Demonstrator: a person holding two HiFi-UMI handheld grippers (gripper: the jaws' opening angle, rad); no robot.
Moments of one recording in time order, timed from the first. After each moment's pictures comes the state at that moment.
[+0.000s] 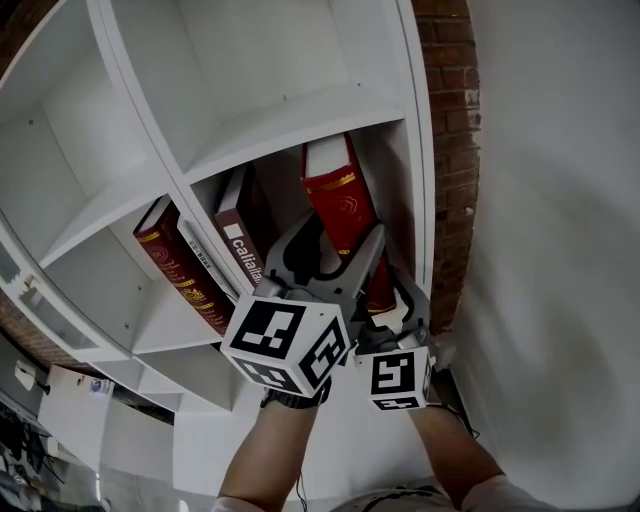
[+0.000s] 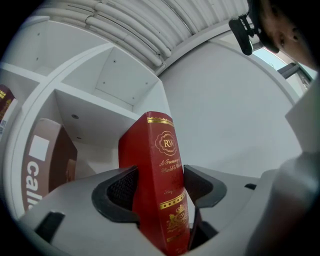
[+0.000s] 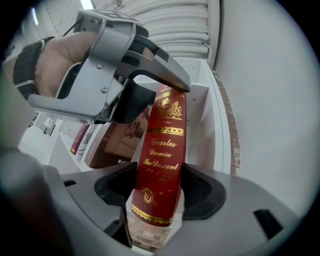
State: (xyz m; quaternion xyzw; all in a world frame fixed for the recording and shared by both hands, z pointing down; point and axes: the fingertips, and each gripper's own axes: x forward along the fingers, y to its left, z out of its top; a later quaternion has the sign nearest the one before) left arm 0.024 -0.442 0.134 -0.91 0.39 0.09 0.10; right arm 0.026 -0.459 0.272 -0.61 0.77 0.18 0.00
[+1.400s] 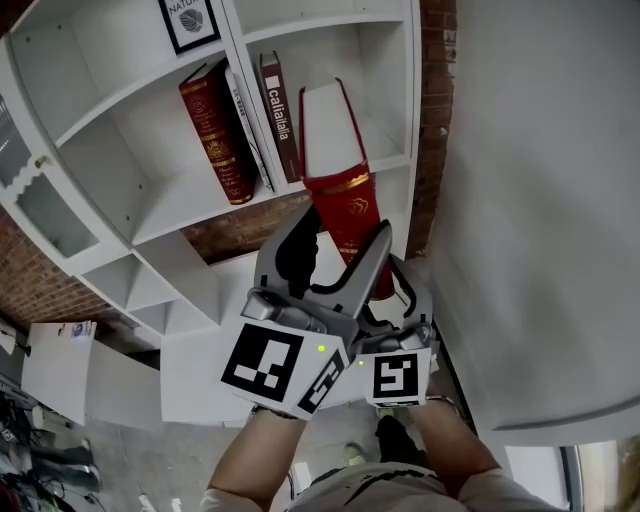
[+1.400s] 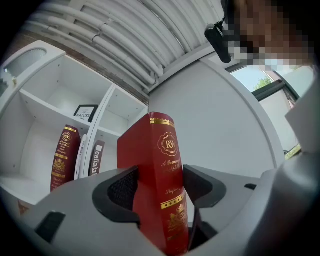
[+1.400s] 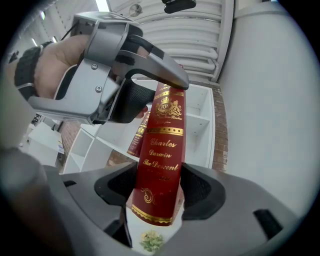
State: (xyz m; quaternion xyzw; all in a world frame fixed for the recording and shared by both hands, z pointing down) left arm -0.061 -0.205 0.196 -0.92 0.37 0.12 0.08; right arm -0.048 -0.224 0.335 -0.61 0.76 0.20 -0.04
